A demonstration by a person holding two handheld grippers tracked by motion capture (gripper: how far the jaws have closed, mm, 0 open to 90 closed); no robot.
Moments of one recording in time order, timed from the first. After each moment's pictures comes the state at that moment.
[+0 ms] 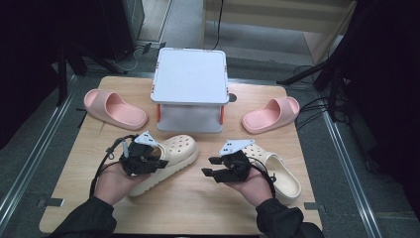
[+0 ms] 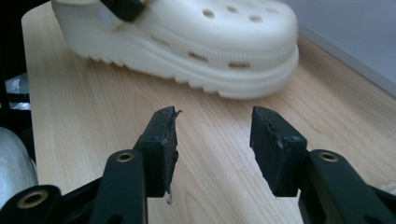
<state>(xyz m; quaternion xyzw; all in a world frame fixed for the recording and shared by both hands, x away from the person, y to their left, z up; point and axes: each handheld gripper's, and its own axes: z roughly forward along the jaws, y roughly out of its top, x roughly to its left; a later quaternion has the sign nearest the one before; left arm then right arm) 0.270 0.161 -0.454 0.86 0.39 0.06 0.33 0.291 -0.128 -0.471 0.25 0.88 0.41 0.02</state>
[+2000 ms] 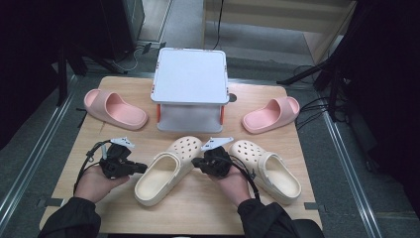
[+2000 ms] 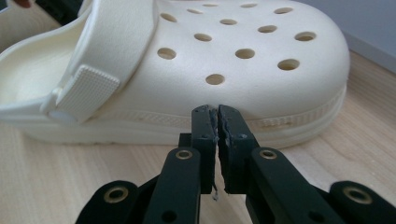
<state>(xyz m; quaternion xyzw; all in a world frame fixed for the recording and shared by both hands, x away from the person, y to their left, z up) 0.278 0.231 -0.497 0.84 0.44 -0.02 0.32 0.310 -0.082 -0.503 0.30 0.87 0.39 0.04</state>
